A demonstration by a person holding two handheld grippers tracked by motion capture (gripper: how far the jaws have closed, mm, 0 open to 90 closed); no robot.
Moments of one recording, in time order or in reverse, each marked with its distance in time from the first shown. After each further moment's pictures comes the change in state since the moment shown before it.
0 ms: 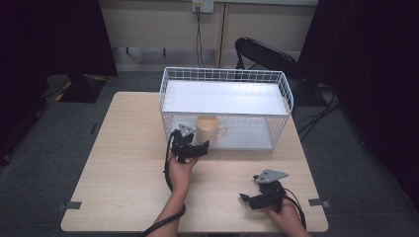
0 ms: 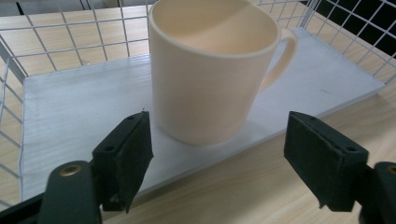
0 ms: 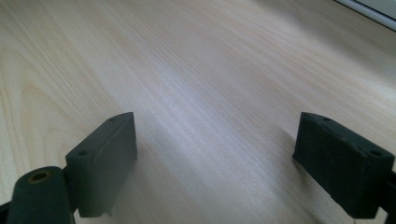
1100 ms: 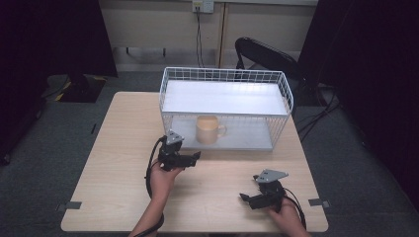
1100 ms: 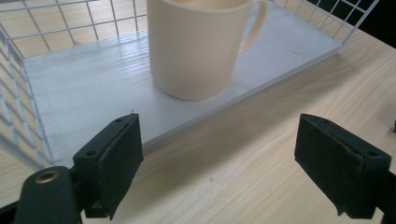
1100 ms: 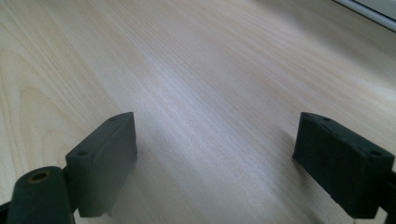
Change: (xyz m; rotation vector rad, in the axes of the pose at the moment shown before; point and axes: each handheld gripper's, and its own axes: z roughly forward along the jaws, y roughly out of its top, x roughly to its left) left arm 0.022 -0.015 -0.039 0.054 -0.118 0.077; right arm 0.000 0.000 0.000 0.000 0.000 -0.001
